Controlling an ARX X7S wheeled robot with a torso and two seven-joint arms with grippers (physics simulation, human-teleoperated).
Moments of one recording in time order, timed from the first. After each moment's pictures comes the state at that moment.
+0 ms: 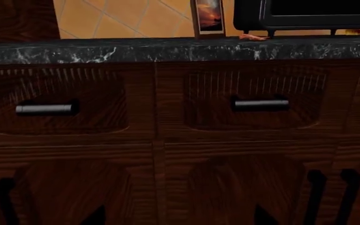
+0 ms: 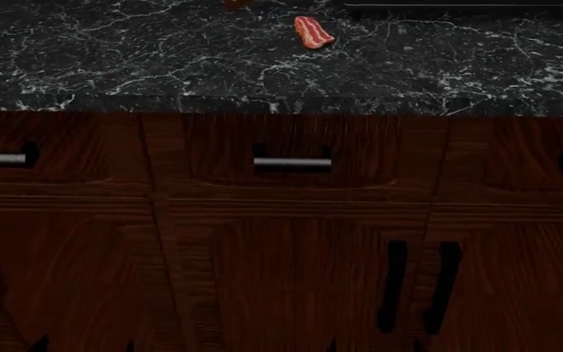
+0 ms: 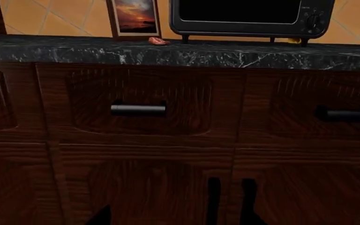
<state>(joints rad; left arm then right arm) -0.02 -0.11 0.15 -0.08 -0.10 0.07 -0.12 0.02 0.10 -0.13 0.02 0.07 0.00 0.13</state>
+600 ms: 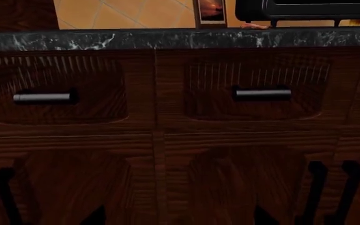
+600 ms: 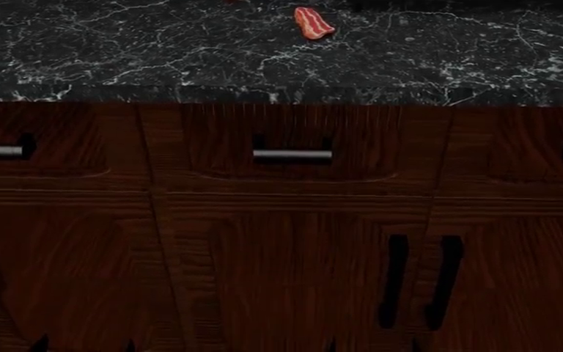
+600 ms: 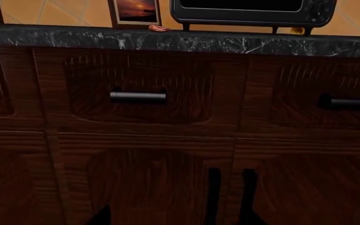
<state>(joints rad) -0.02 -0.13 0.18 -0.03 -0.13 0.00 -0.15 0.03 0.12 -0.16 0.03 0.10 0.02 0.16</state>
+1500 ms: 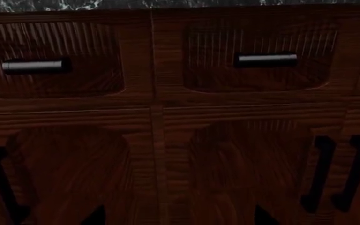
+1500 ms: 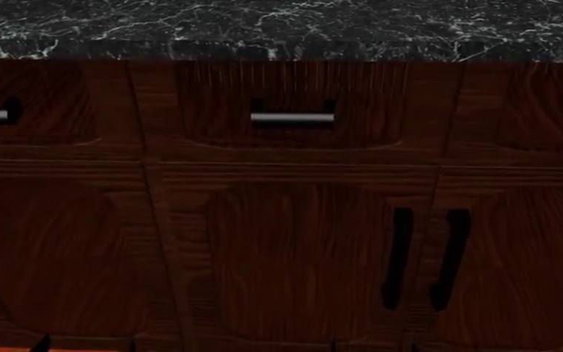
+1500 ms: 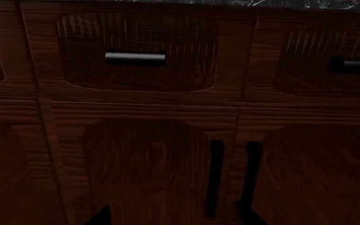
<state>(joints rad) -0.03 -0.16 0.22 -0.04 -0.15 -0.01 -0.19 0.05 0.15 -0.20 0.06 0.13 0.02 0.18</state>
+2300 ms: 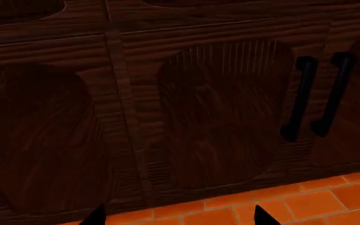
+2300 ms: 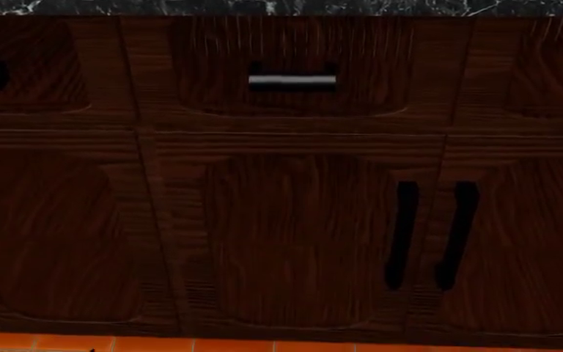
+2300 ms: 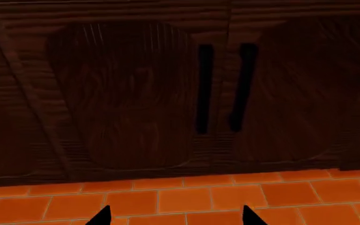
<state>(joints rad) -0.15 -0.17 0.30 -0.27 -0.16 -0.05 -0.11 0.05 0.16 -0.17 0.12 0.24 0.20 0.21</state>
